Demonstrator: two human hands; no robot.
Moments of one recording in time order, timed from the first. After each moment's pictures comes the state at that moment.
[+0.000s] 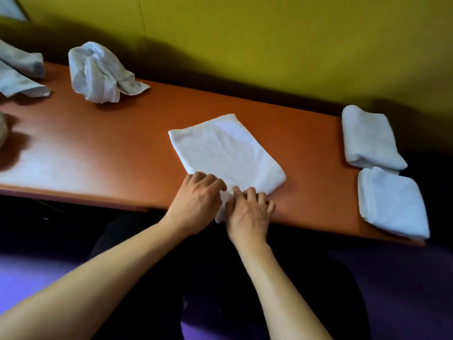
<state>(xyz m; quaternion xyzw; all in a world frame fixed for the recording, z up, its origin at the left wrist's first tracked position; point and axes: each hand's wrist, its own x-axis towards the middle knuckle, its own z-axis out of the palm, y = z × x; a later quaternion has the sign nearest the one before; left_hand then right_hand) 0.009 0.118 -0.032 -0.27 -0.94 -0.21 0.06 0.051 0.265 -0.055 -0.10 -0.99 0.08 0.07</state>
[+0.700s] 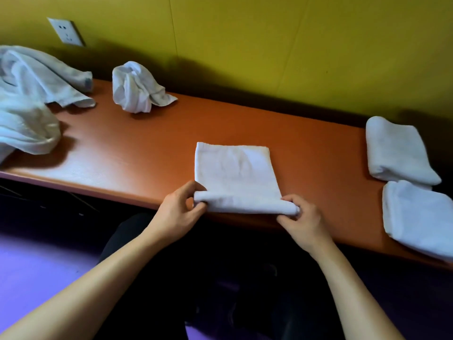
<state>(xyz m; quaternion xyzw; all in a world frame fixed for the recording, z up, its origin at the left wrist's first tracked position) 0.045 0.062 -0.009 -0.09 -0.89 -0.44 -0.02 0.059 0.374 -0.026 0.00 -0.92 0.40 0.05</state>
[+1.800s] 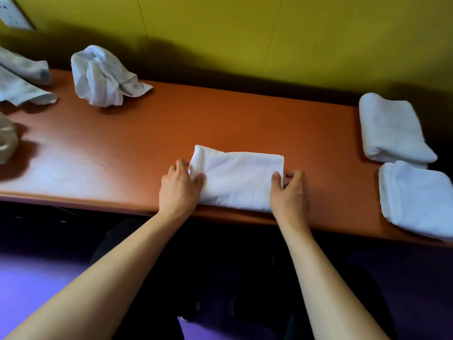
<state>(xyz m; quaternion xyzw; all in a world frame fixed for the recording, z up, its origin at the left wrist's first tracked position) -0.029 0.102 -0.043 0.07 -0.94 -0.32 -0.01 0.005 0.333 -0.047 -0.32 -0.88 0.35 0.10</state>
